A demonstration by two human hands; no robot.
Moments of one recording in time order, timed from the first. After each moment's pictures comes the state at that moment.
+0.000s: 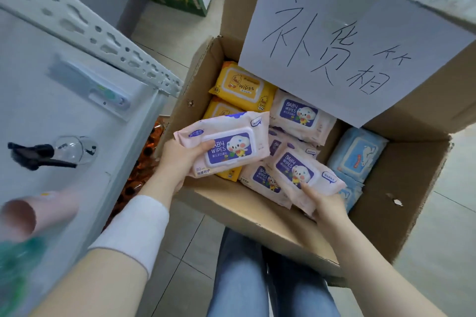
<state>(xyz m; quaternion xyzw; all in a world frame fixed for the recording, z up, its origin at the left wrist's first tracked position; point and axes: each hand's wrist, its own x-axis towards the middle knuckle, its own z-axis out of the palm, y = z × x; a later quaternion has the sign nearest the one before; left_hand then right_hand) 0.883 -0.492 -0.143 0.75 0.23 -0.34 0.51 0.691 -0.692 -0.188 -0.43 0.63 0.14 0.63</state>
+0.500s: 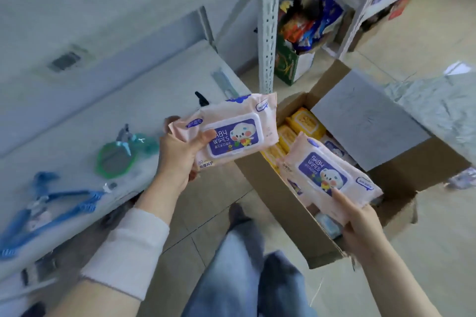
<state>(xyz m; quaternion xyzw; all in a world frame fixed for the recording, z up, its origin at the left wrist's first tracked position) 0.688 -0.359 0.176 0.70 0.26 0.00 0.67 0.611 -0.652 0.073 -0.49 0.36 0.13 0.78</state>
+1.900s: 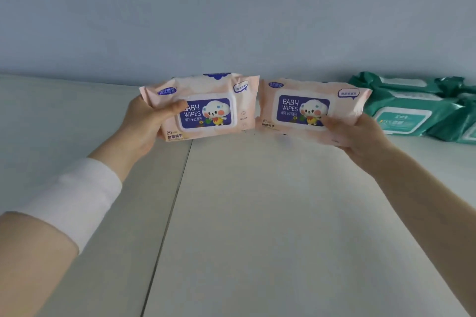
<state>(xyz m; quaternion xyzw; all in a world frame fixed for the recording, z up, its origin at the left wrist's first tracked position) 0.871 0.288 0.312 0.63 0.28 0.30 0.67 1.074 0.023 0.316 -0.70 -0.18 0.21 0.66</state>
